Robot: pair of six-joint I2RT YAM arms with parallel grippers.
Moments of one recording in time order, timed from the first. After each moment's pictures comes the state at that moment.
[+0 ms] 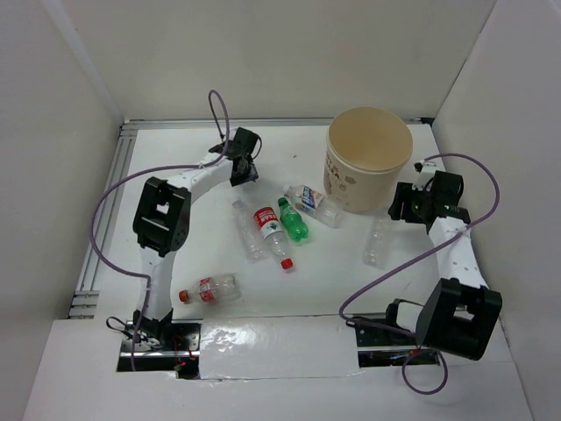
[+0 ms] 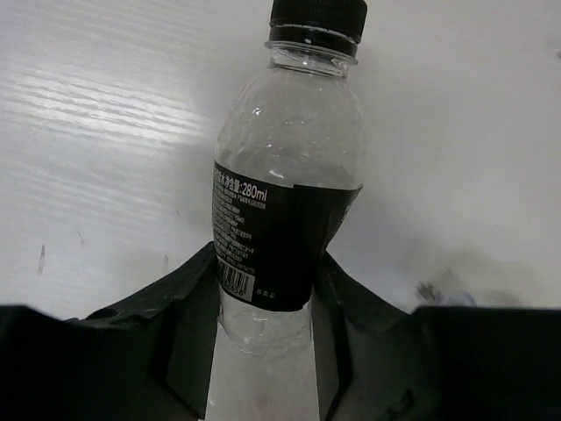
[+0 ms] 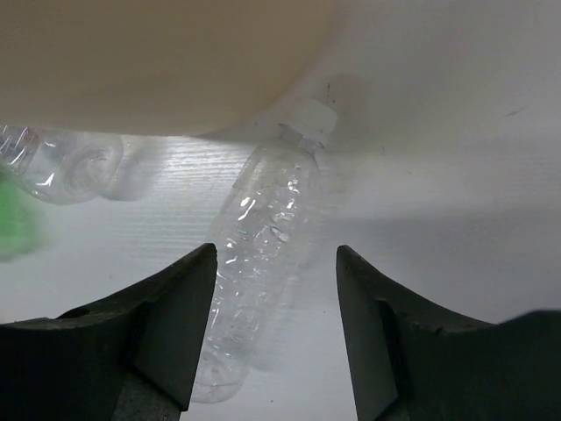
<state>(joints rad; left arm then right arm) -0.41 2.14 1.72 -0.56 -0.29 -0.73 -0.30 1.18 0.82 -0.44 -0.31 -0.10</state>
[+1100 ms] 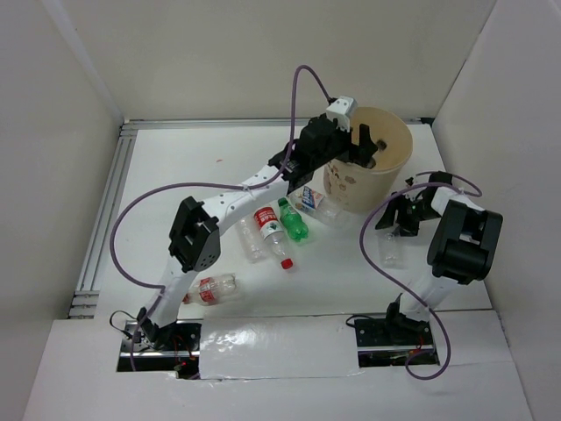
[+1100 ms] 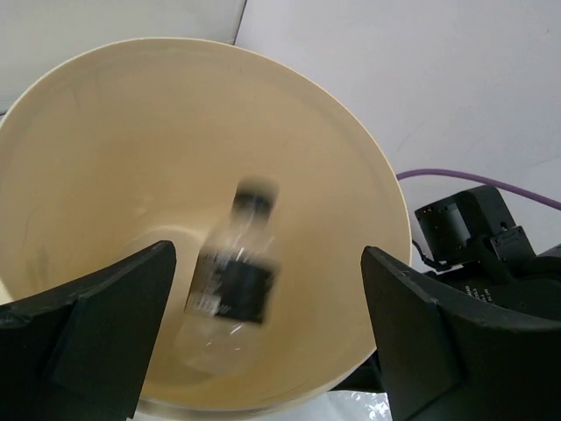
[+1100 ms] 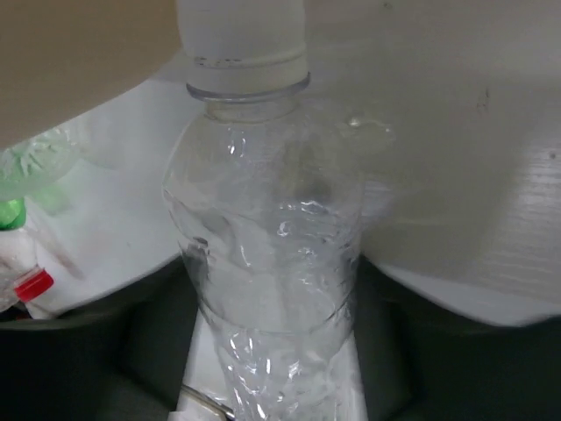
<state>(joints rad) -0.83 2.21 2.12 0.00 -0.01 -0.37 -0.38 1.71 0.99 -0.63 -0.51 -0.08</state>
